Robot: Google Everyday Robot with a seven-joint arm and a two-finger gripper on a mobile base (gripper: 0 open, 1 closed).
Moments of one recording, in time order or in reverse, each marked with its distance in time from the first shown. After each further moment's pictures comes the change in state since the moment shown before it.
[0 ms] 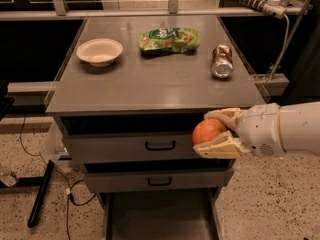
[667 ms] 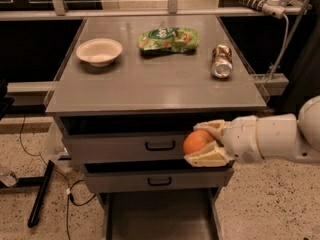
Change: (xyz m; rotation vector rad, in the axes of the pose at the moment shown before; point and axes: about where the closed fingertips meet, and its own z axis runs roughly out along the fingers) arm 0.032 0.002 0.041 -0.047 0.010 0.010
